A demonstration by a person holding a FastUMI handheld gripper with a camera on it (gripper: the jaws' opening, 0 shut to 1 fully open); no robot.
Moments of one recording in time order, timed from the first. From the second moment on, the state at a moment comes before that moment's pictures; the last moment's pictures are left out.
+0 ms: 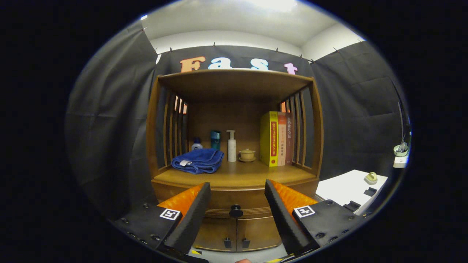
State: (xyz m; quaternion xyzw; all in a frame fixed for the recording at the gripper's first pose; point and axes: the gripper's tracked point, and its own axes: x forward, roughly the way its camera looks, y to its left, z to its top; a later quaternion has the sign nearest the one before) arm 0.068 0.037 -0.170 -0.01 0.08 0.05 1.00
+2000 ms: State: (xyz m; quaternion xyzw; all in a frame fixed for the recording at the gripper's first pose) arm 0.129 0.040 -0.373 -0.06 0.17 0.05 0.98
